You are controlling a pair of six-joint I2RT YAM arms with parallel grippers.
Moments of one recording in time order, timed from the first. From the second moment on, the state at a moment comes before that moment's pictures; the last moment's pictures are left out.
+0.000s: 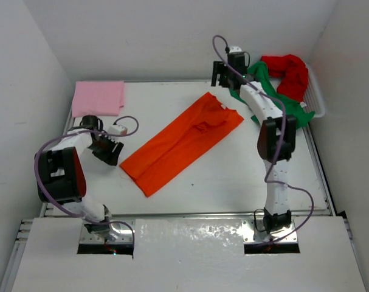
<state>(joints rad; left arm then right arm) 0.20 1.58 0.93 -0.70 0.29 0.73 0.23 2.29 2.06 -0.36 0.07 0.19</state>
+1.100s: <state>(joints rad) -0.08 1.61 0.81 -0.36 0.25 0.81 0.20 2.55 2.16 -0.58 0.12 0.33</state>
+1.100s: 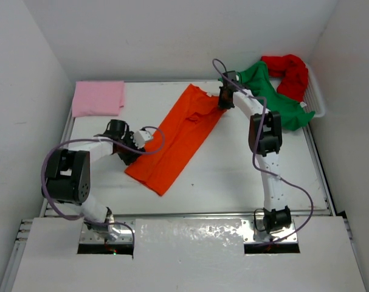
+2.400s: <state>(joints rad) -0.27 1.22 0.92 -0.61 0.18 1.49 0.39 1.41 1.03 -0.36 0.04 0.36</state>
